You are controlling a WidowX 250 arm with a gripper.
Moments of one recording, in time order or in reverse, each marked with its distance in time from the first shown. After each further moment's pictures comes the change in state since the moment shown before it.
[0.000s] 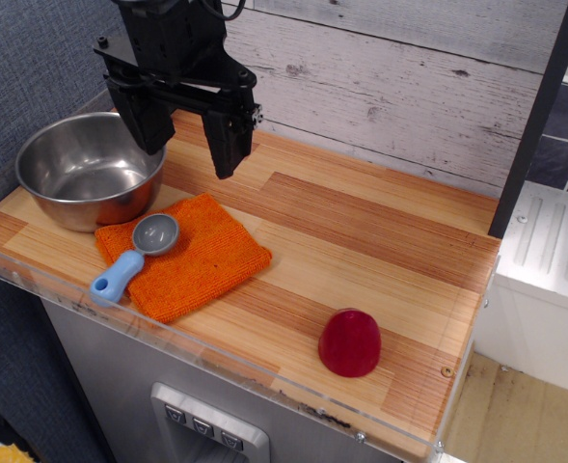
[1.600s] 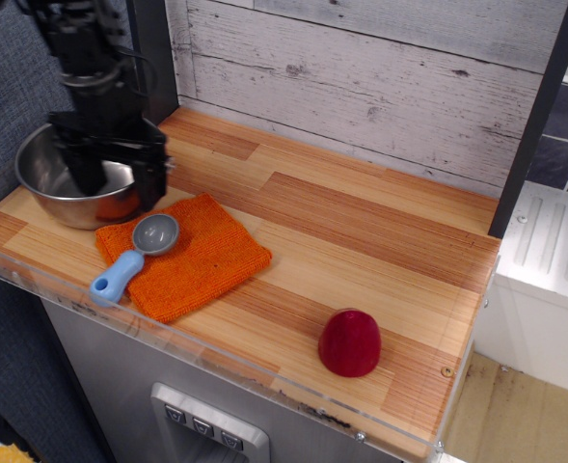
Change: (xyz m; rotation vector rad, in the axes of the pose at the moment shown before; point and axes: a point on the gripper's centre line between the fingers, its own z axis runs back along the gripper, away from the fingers) arm 0.014 0.104 -0.104 0.026 0.144 0.119
